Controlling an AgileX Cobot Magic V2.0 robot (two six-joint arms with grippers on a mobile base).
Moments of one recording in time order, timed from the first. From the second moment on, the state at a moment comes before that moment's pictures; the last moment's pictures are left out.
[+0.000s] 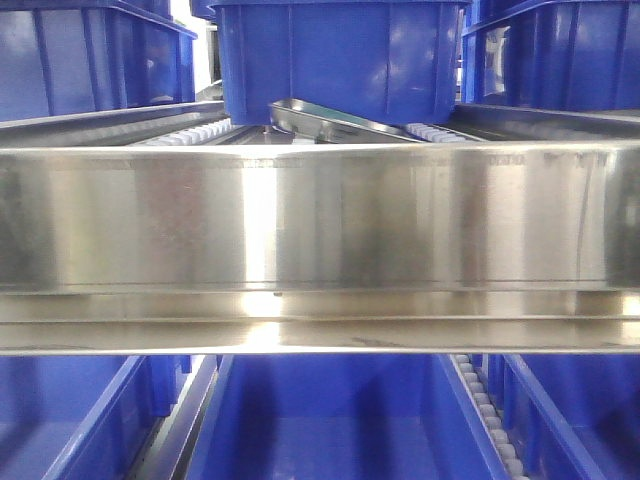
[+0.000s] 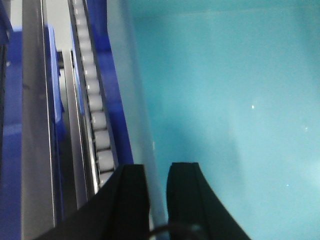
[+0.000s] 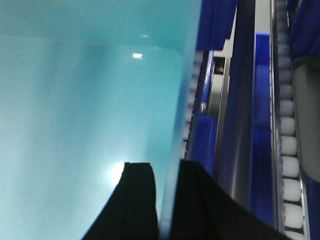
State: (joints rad) left arm -0.49 1.49 -1.94 0.00 1.23 -0.19; right arm 0.32 1.50 -1.95 0.10 1.23 0.11
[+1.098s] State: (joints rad) left arm -0.49 1.49 -1.95 0.03 1.11 -0.19; right arm 0.32 1.50 -1.96 0.09 1.08 0.11
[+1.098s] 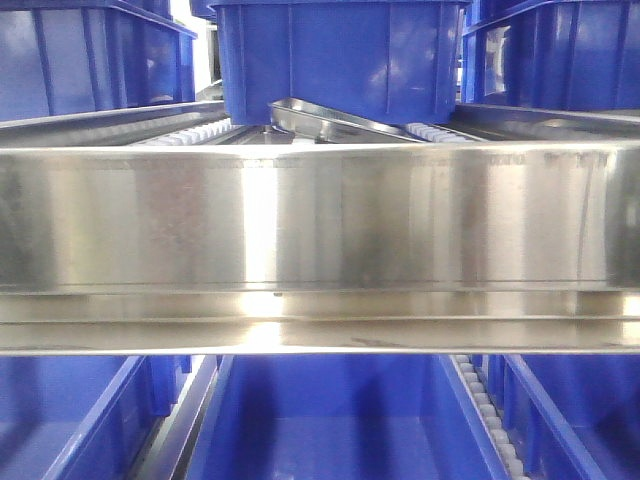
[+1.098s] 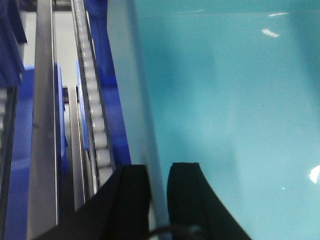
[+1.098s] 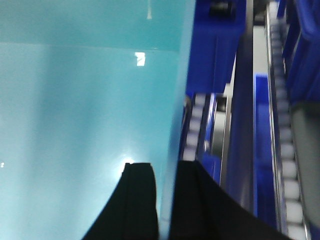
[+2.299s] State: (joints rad) left arm -0.48 1.49 -1.95 0.05 1.02 -0.18; right arm 0.32 1.50 -1.96 0.08 1.00 0.11
